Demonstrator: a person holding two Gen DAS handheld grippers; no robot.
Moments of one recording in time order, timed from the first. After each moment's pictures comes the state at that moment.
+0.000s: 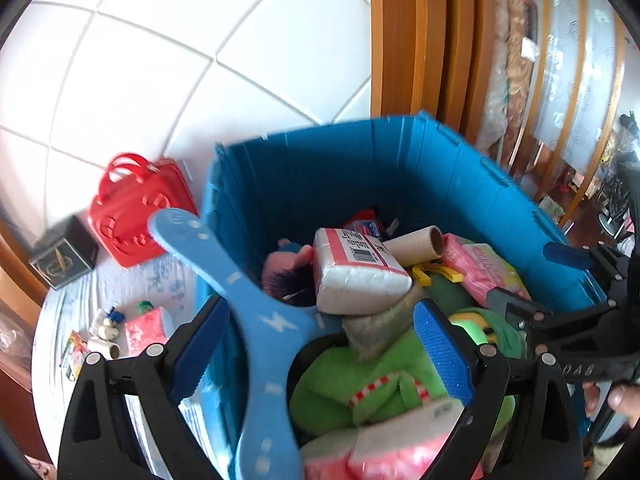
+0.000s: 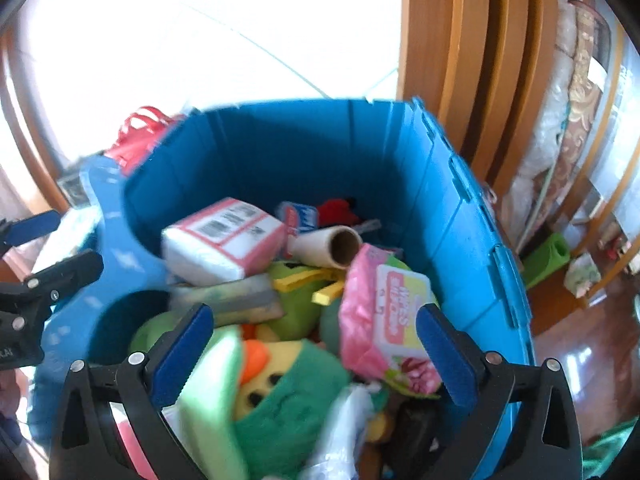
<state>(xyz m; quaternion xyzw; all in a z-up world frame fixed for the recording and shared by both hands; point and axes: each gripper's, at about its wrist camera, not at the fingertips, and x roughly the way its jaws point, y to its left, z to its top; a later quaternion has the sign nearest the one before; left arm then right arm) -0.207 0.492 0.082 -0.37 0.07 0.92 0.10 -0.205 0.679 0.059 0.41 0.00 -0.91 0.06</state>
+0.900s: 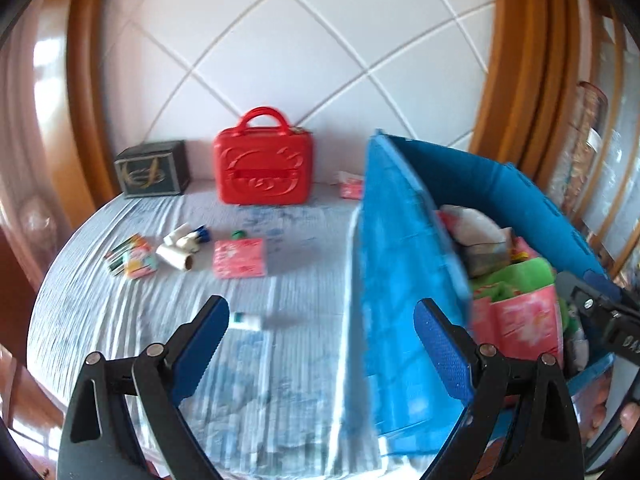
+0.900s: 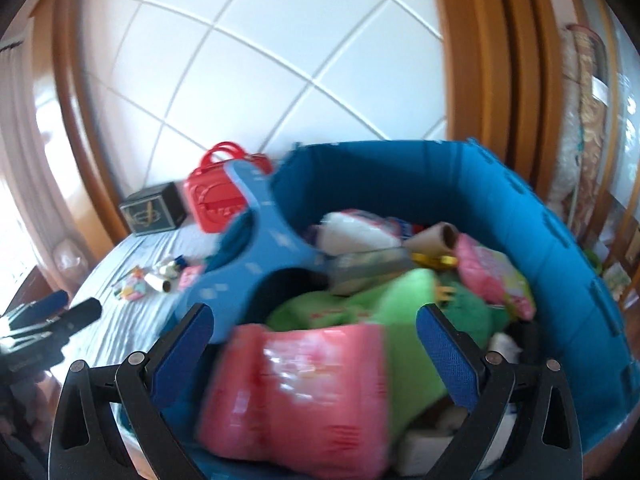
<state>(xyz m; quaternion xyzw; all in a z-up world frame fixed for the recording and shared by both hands) -0.058 0.291 0.044 -0.33 -0.07 0.94 -0.04 -0.089 0.551 0.064 0.31 -0.03 -0.94 0.13</state>
